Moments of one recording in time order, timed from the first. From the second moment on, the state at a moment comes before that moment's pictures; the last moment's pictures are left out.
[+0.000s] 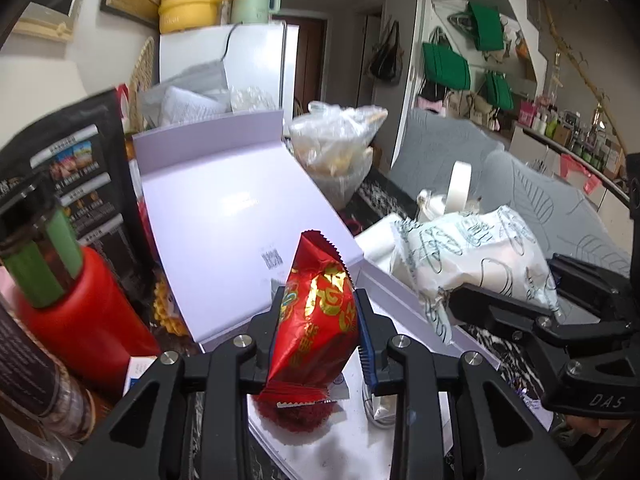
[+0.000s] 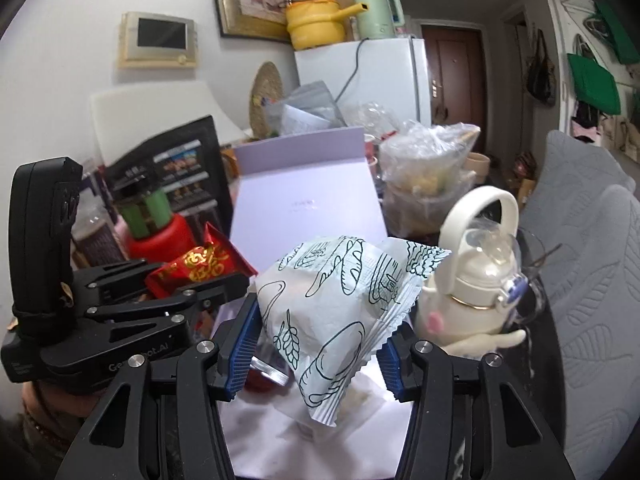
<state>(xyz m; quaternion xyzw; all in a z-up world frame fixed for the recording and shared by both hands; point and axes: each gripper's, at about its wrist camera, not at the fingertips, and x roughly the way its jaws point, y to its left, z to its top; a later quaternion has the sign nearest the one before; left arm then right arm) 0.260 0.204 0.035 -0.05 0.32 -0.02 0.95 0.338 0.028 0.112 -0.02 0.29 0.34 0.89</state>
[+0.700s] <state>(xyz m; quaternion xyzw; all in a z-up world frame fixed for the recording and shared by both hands) 0.290 0.189 -0.016 -0.03 0.41 -0.03 0.91 0.375 0.041 0.058 -0.07 0.38 0.30 0.87</state>
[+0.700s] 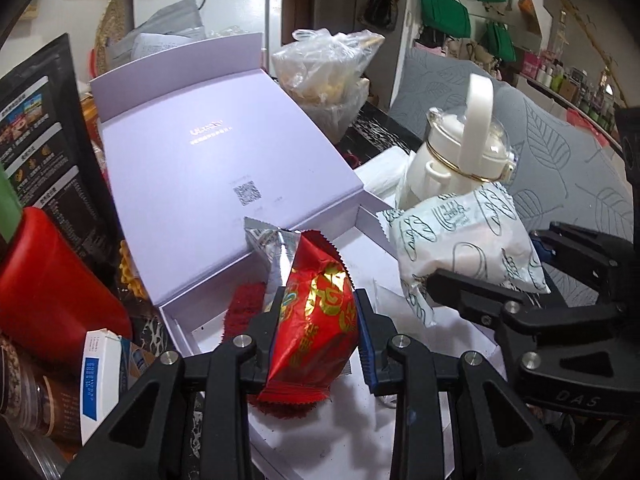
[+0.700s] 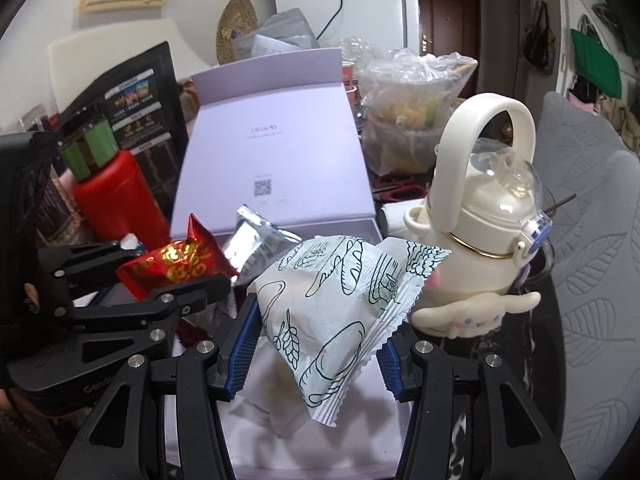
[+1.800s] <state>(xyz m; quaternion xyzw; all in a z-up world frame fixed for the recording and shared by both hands) 0.318 0.183 -0.050 -0.01 0.48 -0.02 0.88 0.390 0.048 0.041 -0.11 0.42 0.28 0.86</state>
